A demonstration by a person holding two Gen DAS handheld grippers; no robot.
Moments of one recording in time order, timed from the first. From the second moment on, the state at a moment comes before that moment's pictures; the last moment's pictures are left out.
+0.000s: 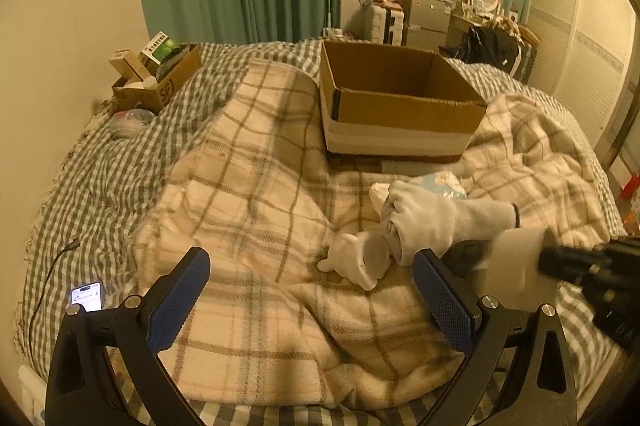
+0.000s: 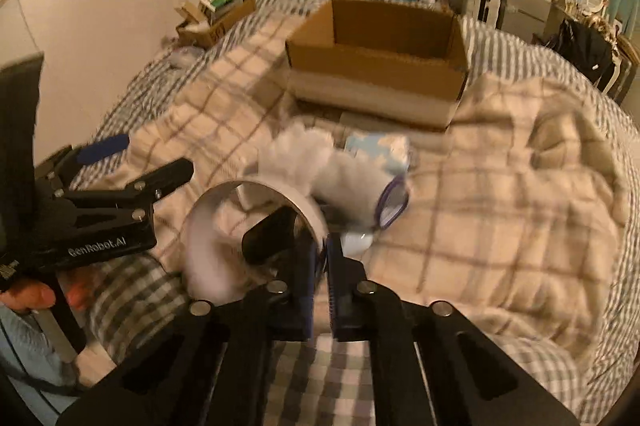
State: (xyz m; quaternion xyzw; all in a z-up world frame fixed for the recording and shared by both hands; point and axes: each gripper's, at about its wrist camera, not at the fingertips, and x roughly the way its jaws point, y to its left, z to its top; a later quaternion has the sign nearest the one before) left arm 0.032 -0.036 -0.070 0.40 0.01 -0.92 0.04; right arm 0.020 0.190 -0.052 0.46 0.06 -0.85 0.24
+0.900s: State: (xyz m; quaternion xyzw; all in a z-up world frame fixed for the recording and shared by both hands) left arm 0.003 0.066 -0.121 0.47 0.00 -0.88 -0.12; right arm -0.008 0.273 -0.027 0.42 0.08 -0.90 0.12
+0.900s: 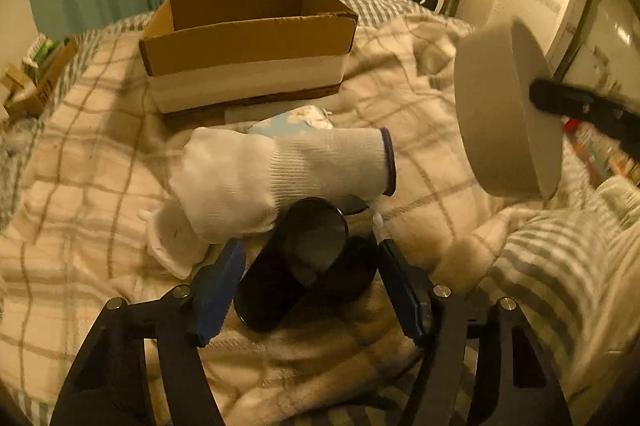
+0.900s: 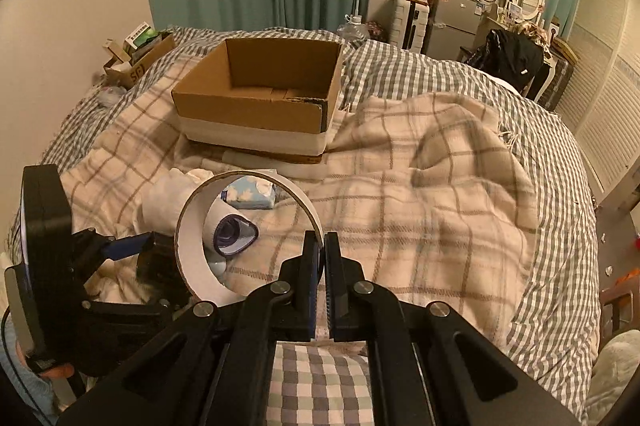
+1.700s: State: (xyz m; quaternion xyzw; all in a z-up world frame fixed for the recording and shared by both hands) left arm -0.110 0.014 0.038 0.33 0.02 -0.94 -0.12; right arm -0.110 0.214 0.094 0.34 0.22 -0.90 0.18
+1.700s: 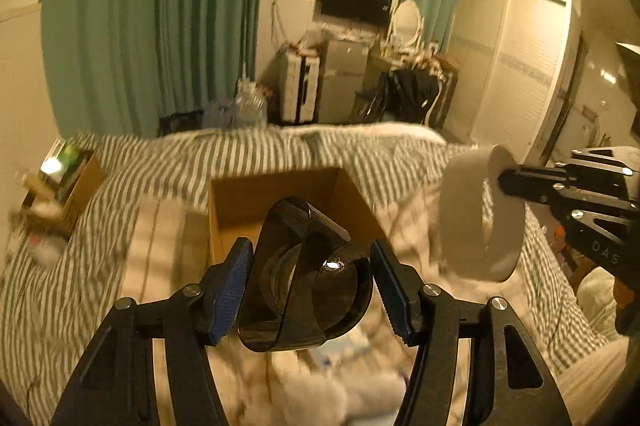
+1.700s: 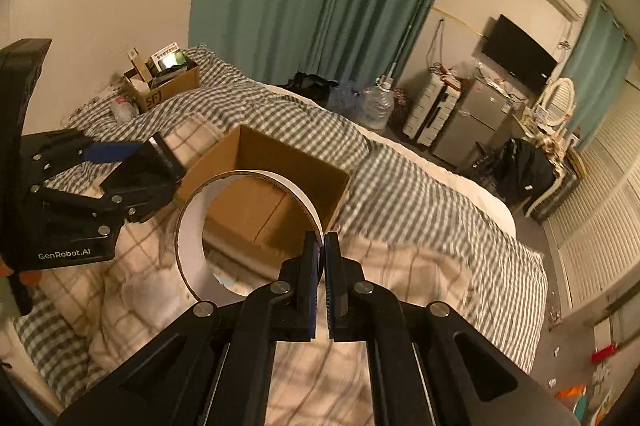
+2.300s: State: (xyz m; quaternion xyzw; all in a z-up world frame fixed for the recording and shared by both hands) left arm -0.236 0.021 -0.064 0.39 -0.04 -0.91 -0.11; right arm -0.272 0.185 -0.025 0.40 0.19 -0.88 0.20
